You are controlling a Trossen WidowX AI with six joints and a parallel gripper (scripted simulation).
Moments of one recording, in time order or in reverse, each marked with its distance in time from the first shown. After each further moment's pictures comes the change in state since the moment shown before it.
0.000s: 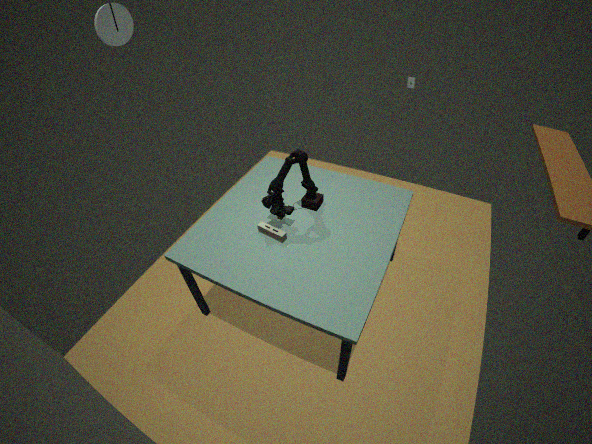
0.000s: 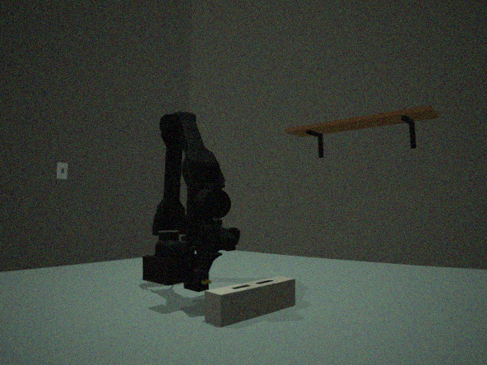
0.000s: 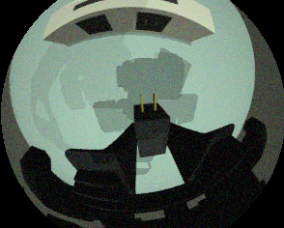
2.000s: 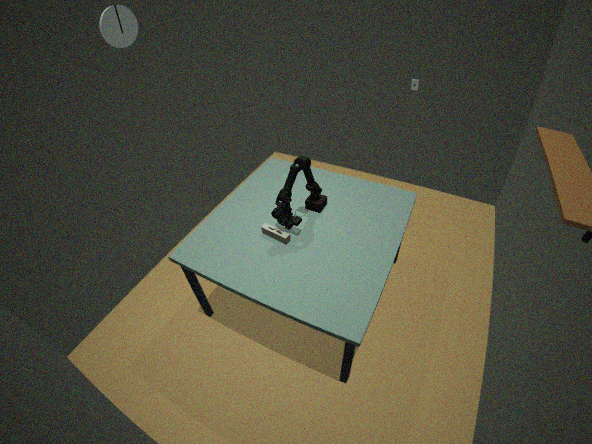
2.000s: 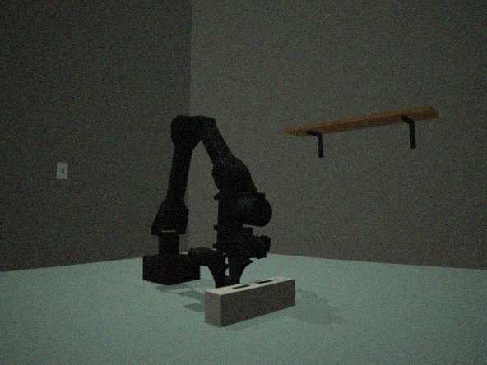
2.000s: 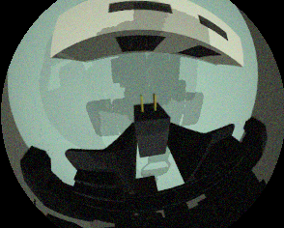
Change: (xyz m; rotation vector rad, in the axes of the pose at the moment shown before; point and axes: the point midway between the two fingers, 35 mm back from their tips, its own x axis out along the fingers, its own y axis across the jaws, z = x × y) arm 0.014 0.056 0.043 0.091 -0.011 0.003
